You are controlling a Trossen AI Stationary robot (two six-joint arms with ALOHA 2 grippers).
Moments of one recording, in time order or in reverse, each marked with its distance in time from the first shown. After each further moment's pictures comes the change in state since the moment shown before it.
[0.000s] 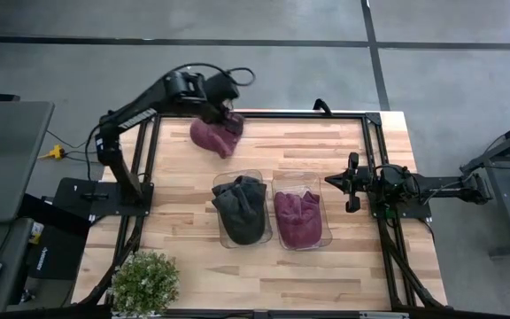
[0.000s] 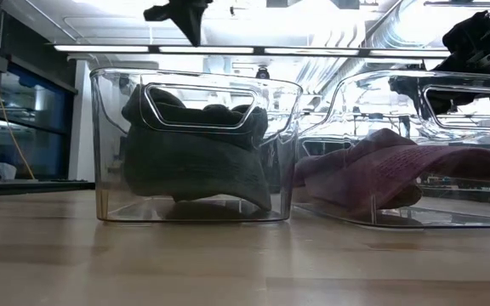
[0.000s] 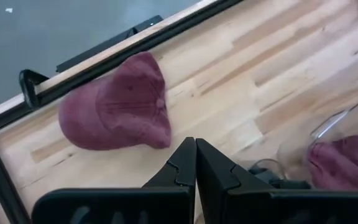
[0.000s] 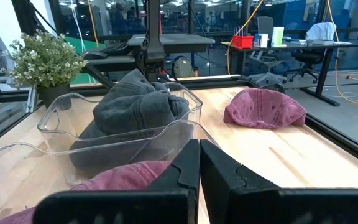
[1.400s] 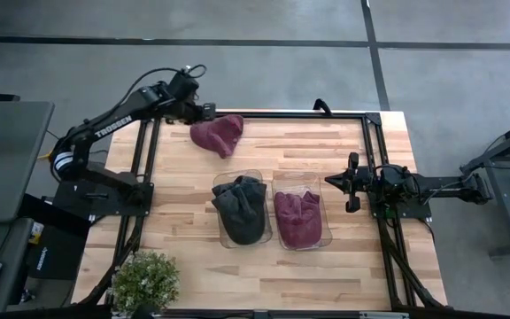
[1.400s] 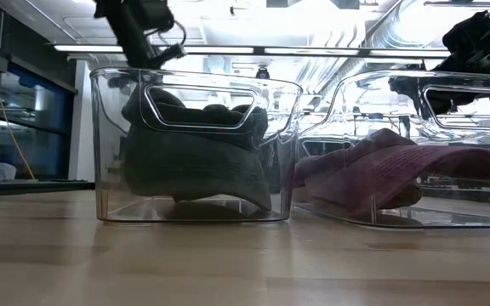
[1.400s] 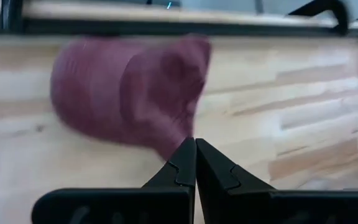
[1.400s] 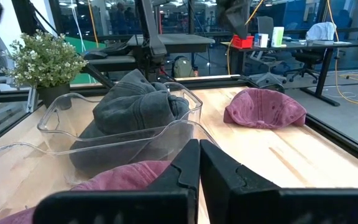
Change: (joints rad) left arm 0.404 -0.406 -0.892 0.630 0.304 -0.101; right arm 0.000 0.000 0.000 0.000 0.000 0.000
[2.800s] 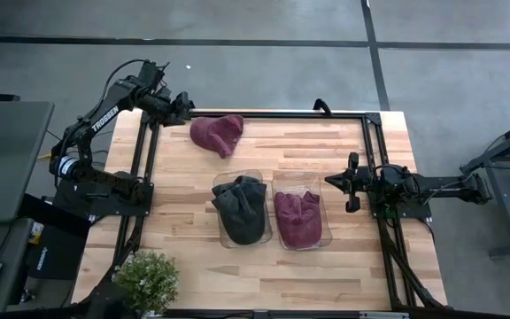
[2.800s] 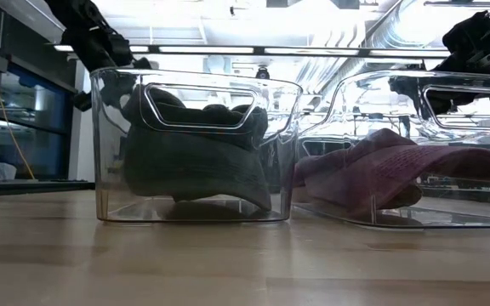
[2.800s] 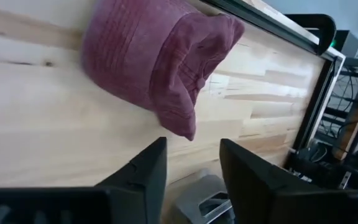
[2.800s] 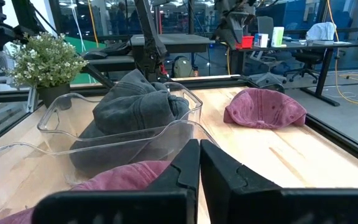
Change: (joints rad) left arm 0.442 -0.015 -0.128 -0.075 0.522 0.051; right arm 0.000 0.000 0.000 0.000 0.000 0.000
